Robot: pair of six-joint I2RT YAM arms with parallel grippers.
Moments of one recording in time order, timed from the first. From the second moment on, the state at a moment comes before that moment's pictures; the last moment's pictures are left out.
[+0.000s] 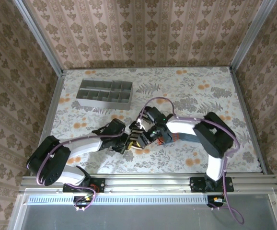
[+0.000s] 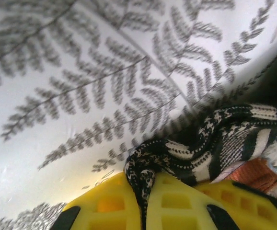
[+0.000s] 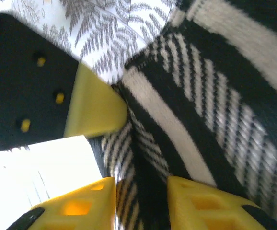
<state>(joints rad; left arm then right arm) -0.74 1.39 0.55 -0.22 0.28 -1.72 0.70 1.79 0.97 -0.28 -0.57 0.13</state>
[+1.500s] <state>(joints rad) -0.68 1.44 0.65 -0.44 0.35 -1.69 1.15 1.74 0.85 -0.06 0.31 -0.43</state>
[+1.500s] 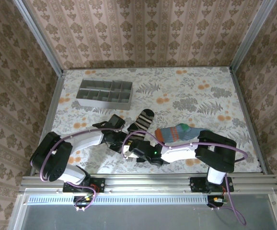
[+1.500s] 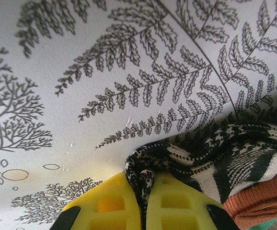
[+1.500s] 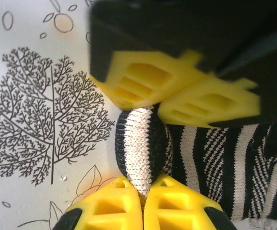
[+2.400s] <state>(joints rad) -0.61 1.25 0.59 -0.45 0.31 -1.57 0.83 1.82 0.95 -0.17 -0.44 -0.02</state>
